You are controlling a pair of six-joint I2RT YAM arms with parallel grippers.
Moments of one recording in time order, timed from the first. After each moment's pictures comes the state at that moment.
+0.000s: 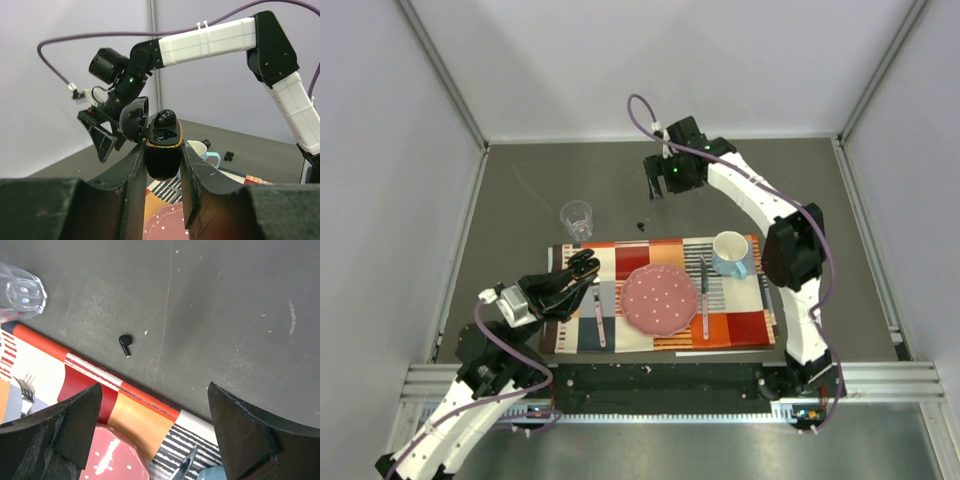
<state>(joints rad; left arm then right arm) -0.67 0.01 0.27 0.26 0.24 -0.07 0.55 2.10 2.02 -0.80 -0.10 0.15</state>
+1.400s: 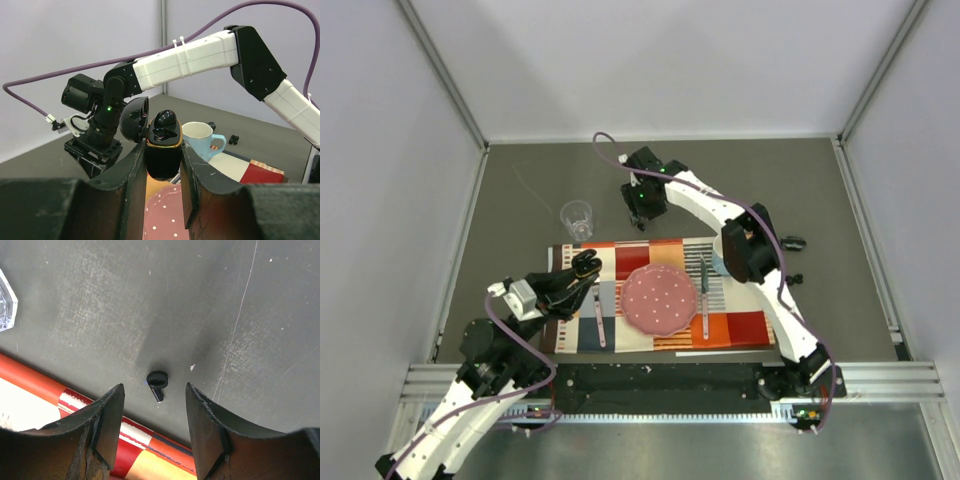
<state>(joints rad) -0.67 0.01 0.27 0.16 0.20 -0.07 0.68 2.44 2.22 -0.82 -0.06 0.23</state>
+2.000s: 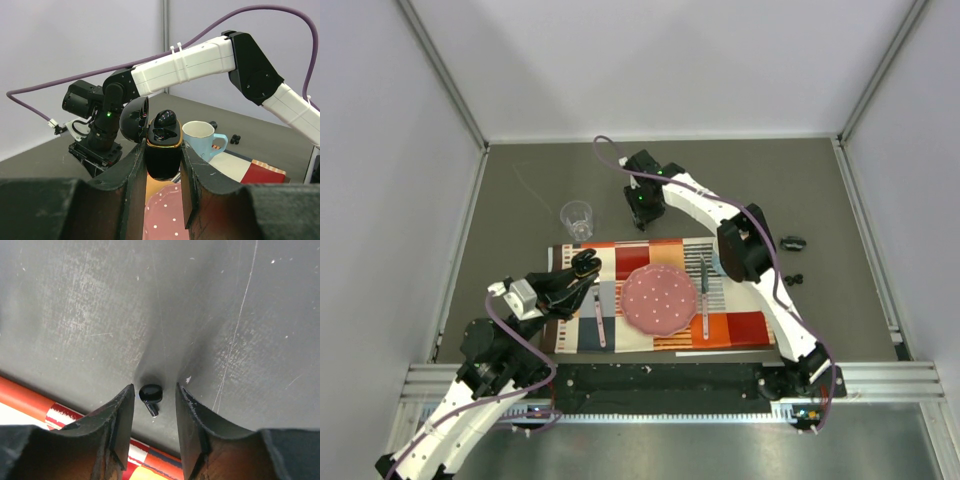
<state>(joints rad) -0.67 0.01 0.27 0.15 0.19 -0.07 0.68 2.49 2.25 -0.83 -0.04 0.25</state>
